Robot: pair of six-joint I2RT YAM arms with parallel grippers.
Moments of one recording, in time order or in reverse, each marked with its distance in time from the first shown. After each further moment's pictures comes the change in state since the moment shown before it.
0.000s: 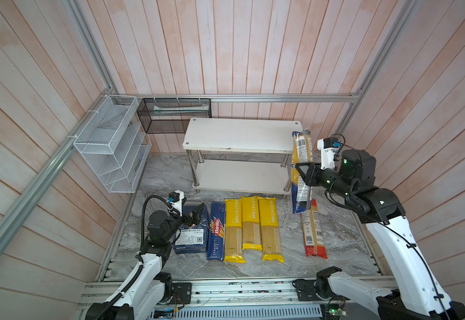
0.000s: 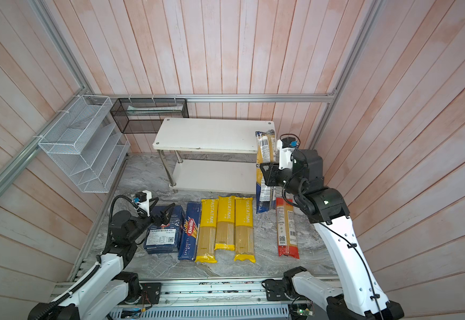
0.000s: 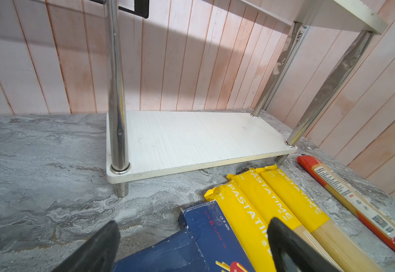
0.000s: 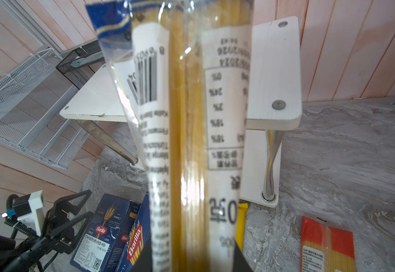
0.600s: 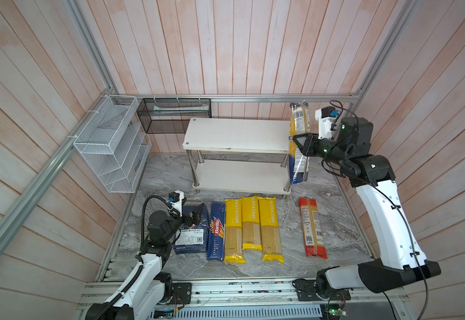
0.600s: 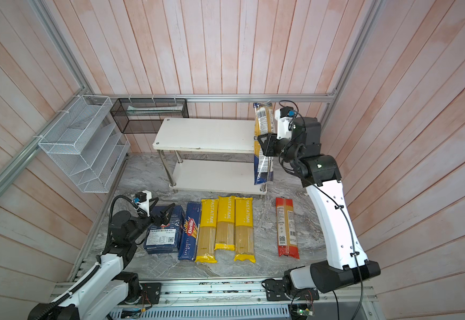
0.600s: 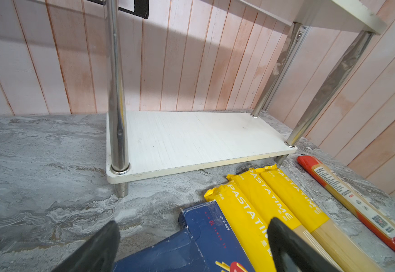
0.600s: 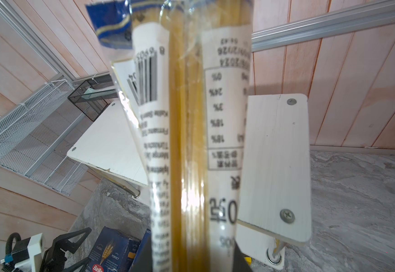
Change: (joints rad) left arm 0.001 -0.005 -0.001 0.000 0.000 0.000; right arm -0.102 0.325 0.374 0.002 -0.122 -0.047
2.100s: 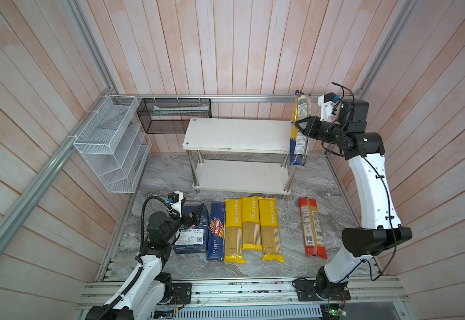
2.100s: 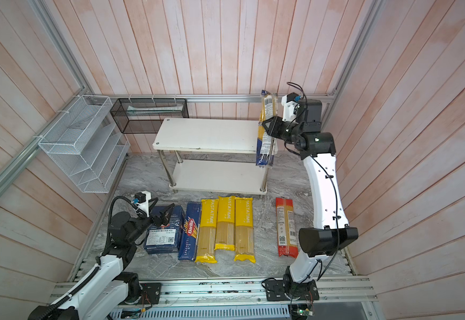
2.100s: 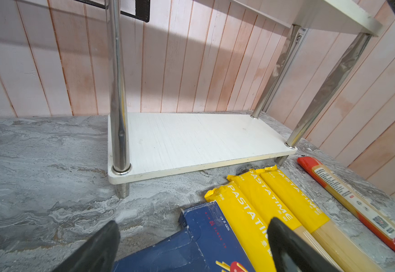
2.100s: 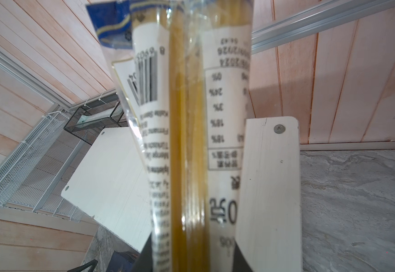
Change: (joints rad) left arm 0.002 -0.017 -0.011 0.002 -0.002 0.000; right arm -0.123 0.298 0.328 -0.078 -0.135 0.092
